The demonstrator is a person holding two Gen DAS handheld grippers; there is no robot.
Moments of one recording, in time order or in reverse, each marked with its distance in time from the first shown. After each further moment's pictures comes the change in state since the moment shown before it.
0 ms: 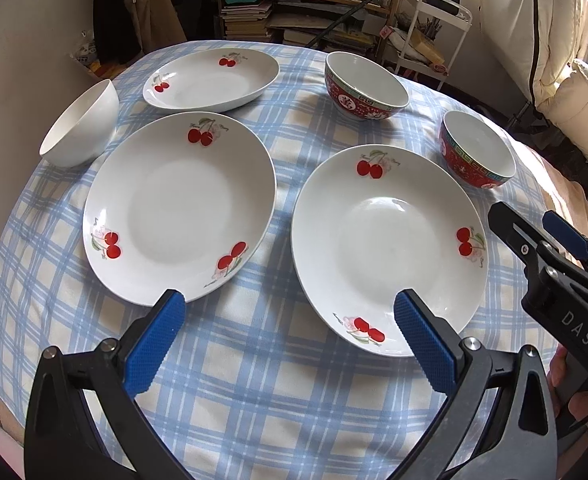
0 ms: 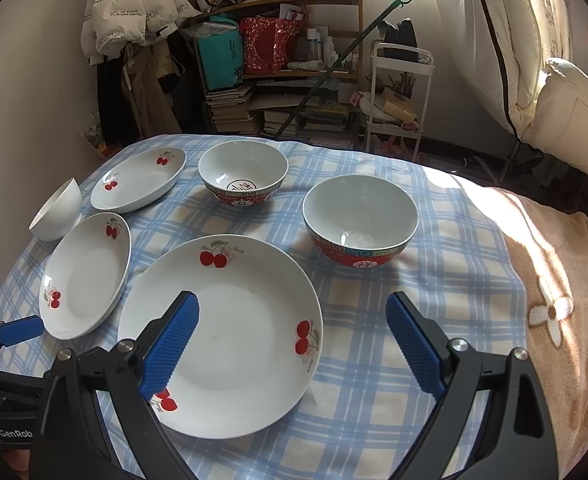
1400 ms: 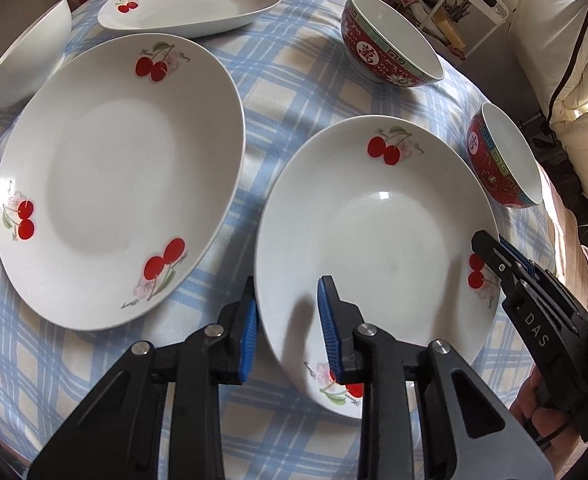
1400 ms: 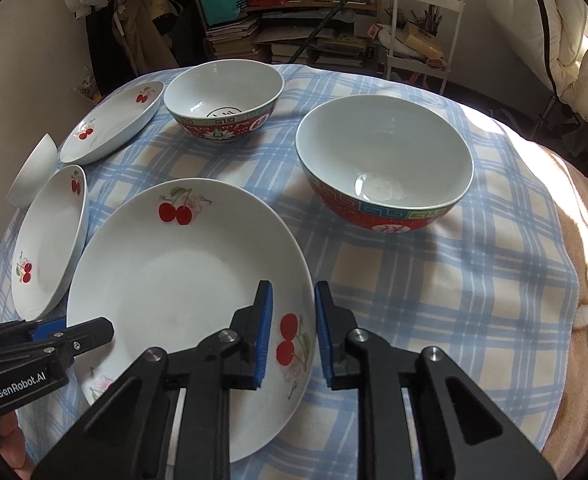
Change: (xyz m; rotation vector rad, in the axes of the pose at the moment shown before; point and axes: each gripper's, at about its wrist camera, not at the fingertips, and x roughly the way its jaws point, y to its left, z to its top) left arm 0.082 -0.001 0.031 -0.154 0.195 -0.117; right arm 0.083 -0.016 0.000 -0.020 0.235 0.043
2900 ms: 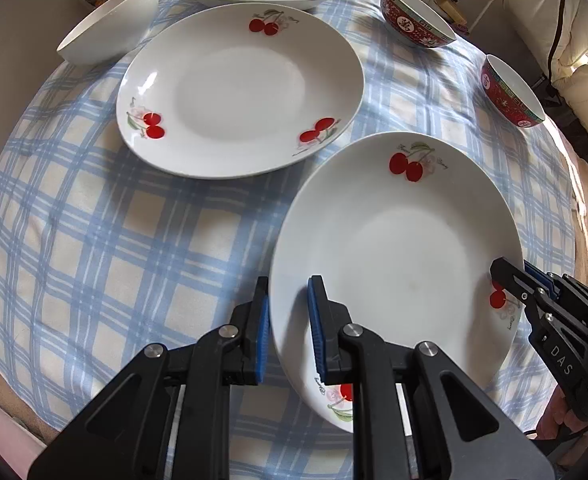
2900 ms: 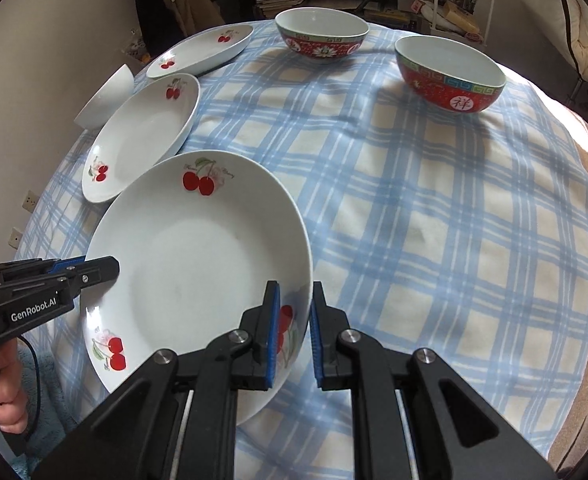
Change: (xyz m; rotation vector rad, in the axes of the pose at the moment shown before) left arm -0.053 0.075 -0.085 0.096 0.004 0.093; right arm -0.046 0.064 -0.097 -0.058 0.100 0.132
